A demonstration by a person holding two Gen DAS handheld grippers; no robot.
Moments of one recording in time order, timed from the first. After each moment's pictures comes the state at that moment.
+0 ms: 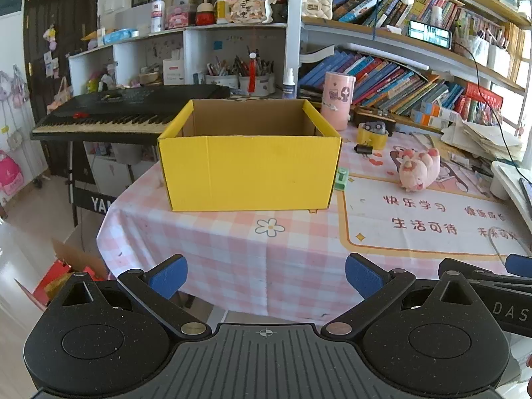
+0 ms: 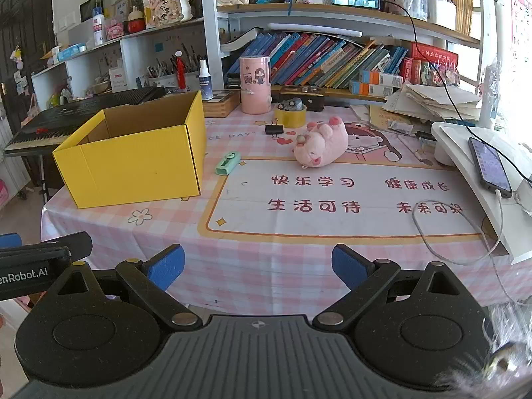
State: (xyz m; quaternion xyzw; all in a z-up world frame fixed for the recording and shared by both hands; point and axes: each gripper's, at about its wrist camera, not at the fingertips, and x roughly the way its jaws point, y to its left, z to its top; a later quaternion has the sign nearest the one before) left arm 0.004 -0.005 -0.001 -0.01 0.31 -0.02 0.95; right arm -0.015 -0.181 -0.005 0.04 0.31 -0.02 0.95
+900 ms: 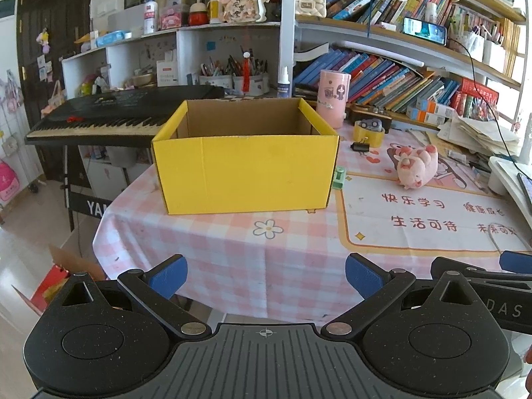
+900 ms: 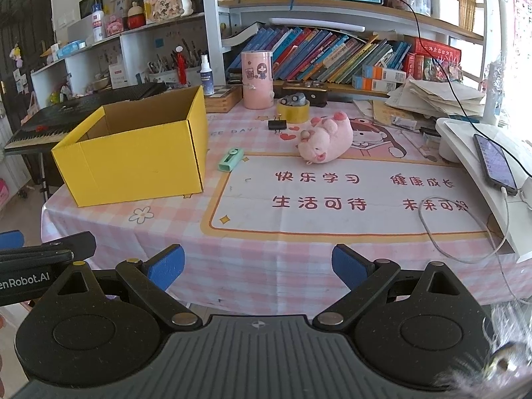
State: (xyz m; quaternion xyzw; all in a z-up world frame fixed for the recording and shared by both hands) left arm 0.010 -0.004 -0.004 0.00 0.31 -0.03 0.95; right arm -0.008 -0.174 -0.009 0.04 0.31 -0.02 0.95
